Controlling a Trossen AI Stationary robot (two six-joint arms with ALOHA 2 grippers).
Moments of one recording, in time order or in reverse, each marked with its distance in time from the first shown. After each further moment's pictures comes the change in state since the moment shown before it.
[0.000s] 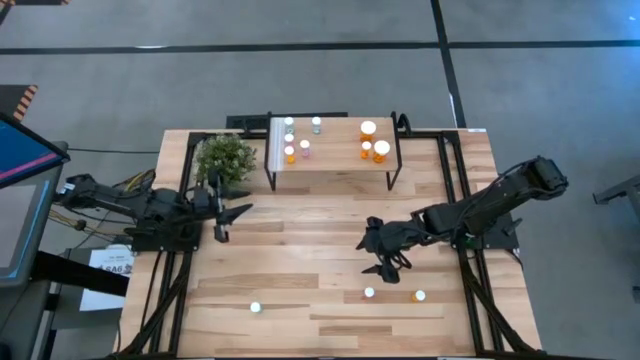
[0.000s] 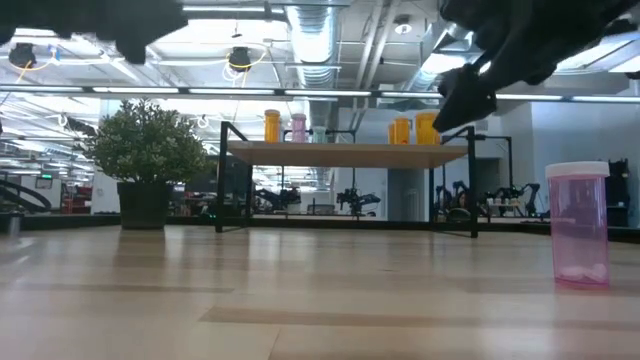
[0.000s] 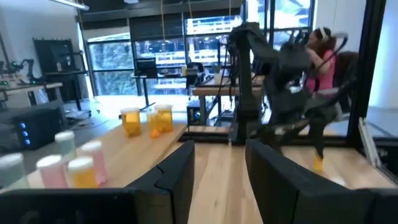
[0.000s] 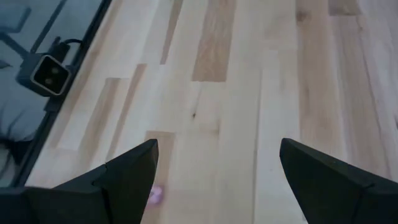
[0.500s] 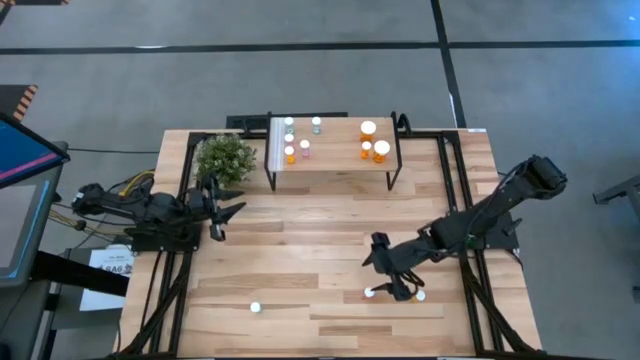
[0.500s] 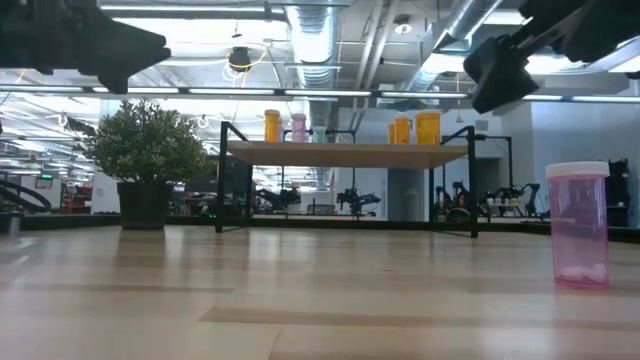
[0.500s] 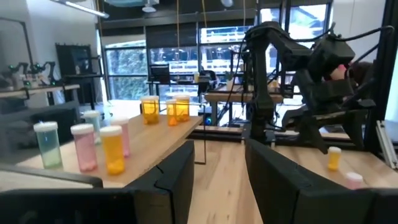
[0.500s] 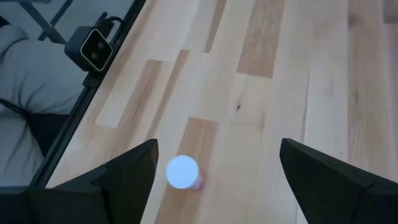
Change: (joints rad) left arm 0.000 -0.292 -0.185 -0.061 -0.055 0.005; right arm 0.164 0.000 0.012 -0.017 0.075 0.008
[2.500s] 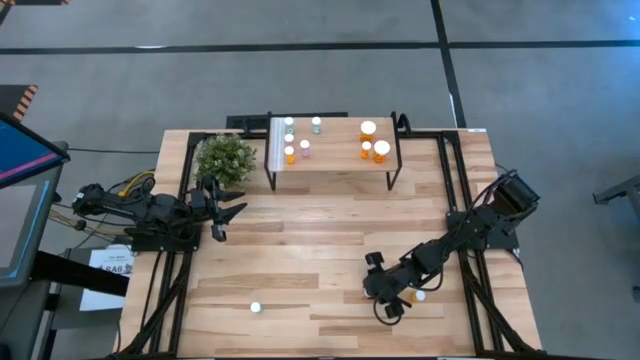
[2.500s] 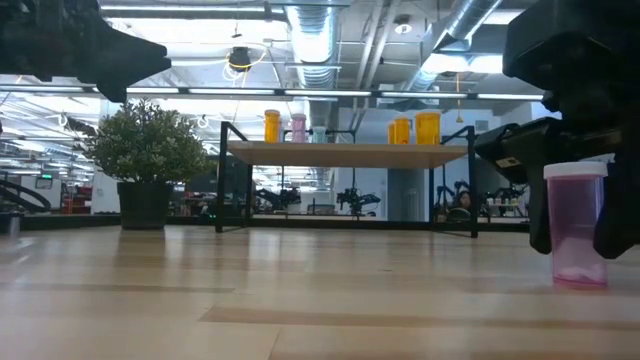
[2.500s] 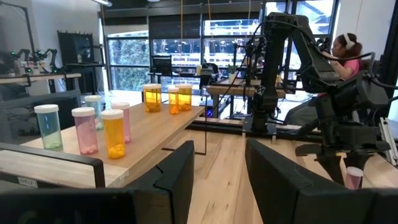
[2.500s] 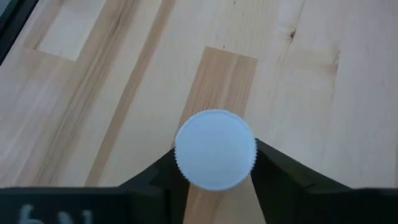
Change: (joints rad) left arm 0.000 -0.012 -0.020 -0.027 -0.016 -0.050; right arm 0.101 0.337 0.000 0.137 0.048 0.025
